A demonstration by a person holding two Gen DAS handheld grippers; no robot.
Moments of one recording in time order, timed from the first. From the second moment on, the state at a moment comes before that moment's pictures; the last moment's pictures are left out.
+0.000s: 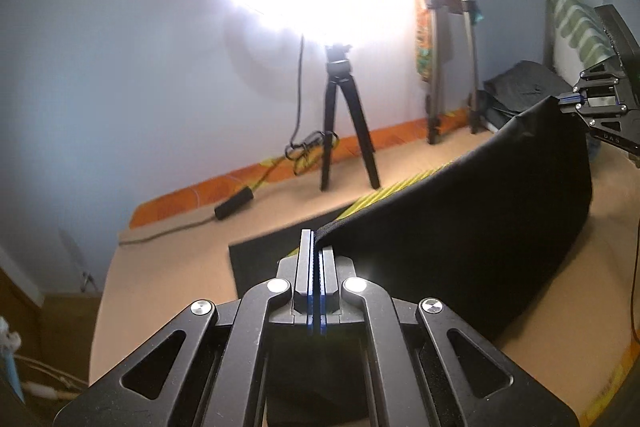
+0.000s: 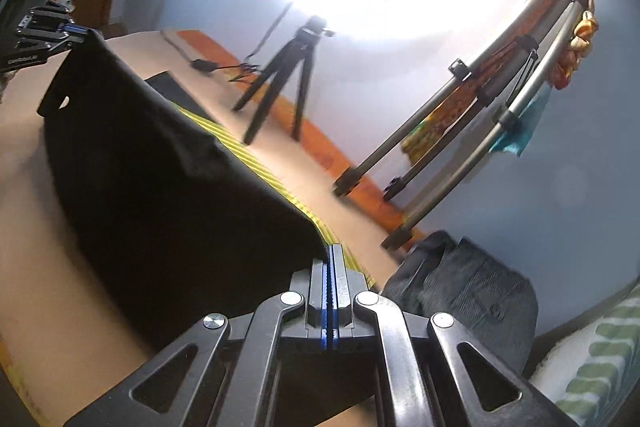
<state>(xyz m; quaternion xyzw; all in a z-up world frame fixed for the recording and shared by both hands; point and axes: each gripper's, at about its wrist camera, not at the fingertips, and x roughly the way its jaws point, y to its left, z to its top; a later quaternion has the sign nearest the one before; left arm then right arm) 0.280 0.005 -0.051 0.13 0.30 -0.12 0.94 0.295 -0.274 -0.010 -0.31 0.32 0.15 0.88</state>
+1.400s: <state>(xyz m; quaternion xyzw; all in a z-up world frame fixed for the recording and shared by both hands) 0.332 0.046 -0.128 0.16 0.40 -0.16 0.89 0.443 -0.256 -0.133 -0.30 0.47 0.10 0.82</state>
